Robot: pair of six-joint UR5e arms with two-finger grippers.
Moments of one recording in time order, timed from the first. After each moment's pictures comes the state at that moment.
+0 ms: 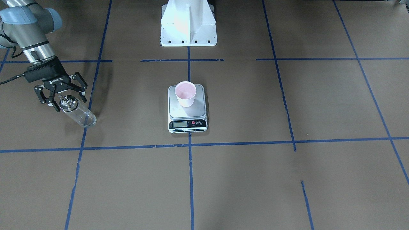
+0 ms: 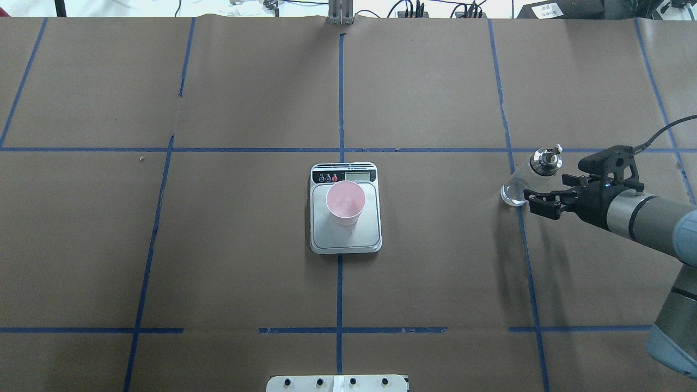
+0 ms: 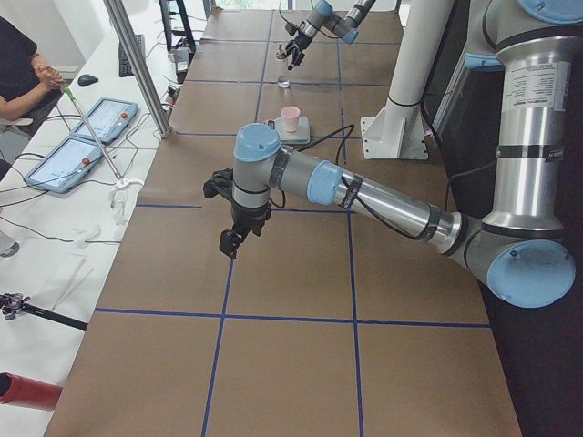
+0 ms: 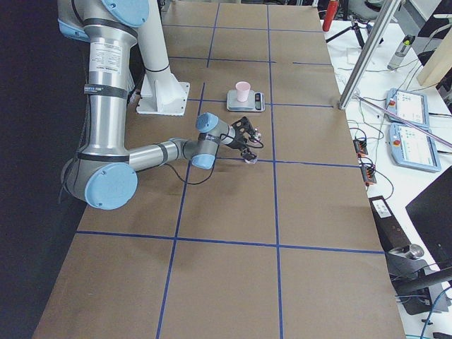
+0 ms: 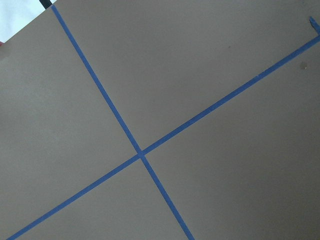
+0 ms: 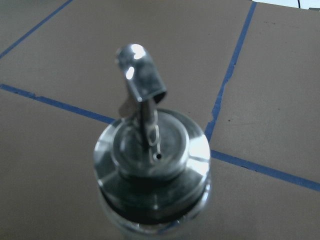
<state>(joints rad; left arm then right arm) -1.50 -1.55 -1.96 -1.51 -2.22 0.32 0.61 -1.73 1.83 -0.51 1.51 0.84</state>
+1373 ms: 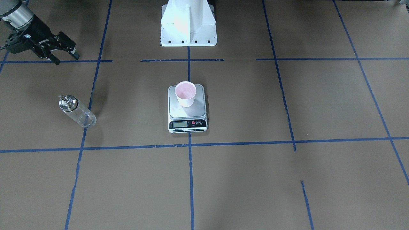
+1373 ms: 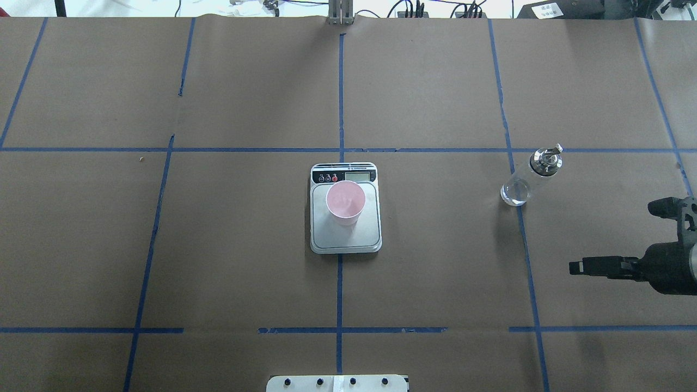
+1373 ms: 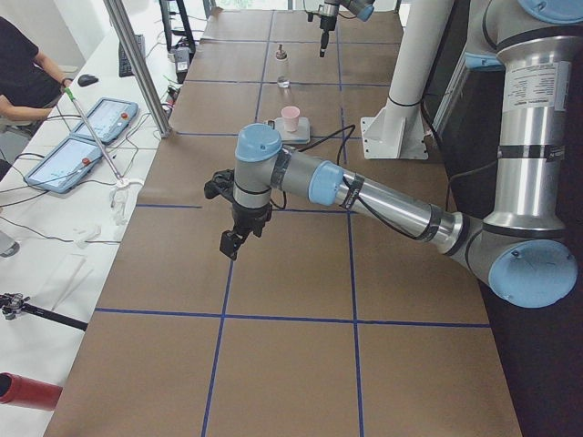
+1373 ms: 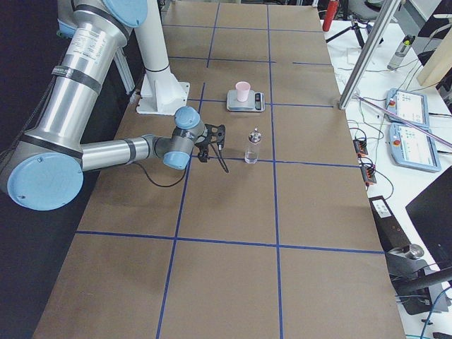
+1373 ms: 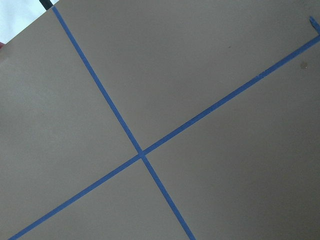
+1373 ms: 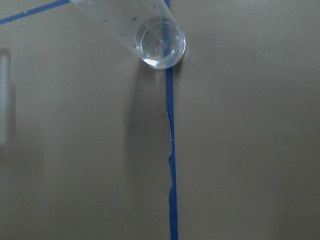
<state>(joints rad) -1.50 -1.54 -1.97 -1.51 -2.20 0.32 0.62 -2.01 2.07 -0.55 2.00 1.34</state>
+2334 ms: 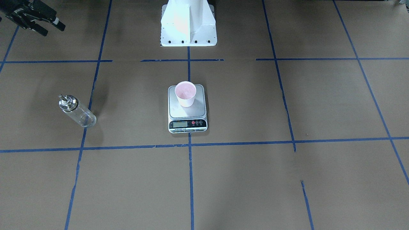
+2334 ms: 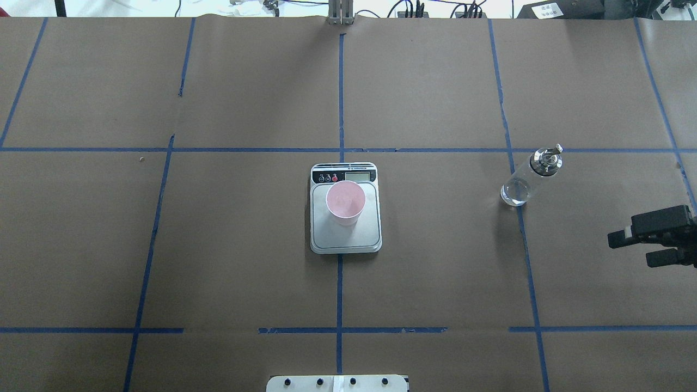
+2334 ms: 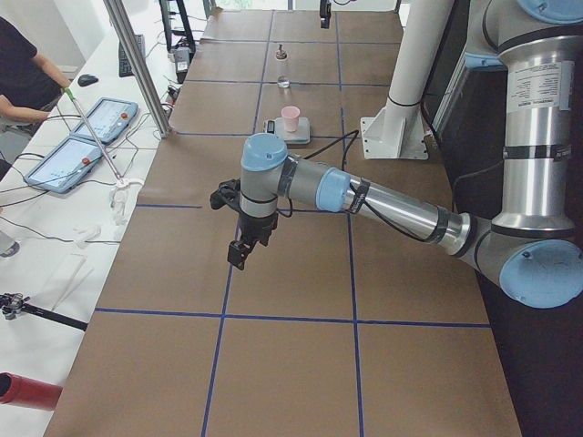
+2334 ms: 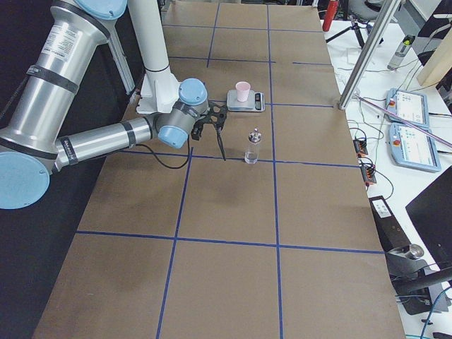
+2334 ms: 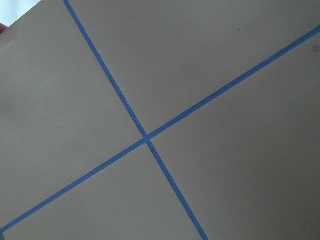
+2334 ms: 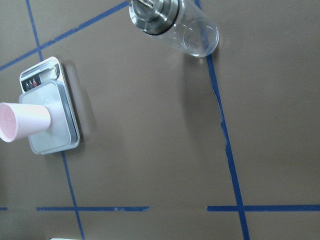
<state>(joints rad) -1.50 -1.50 -1.96 -1.51 -2.19 0.32 1.01 -1.89 2.25 -0.92 2.49 1.35</state>
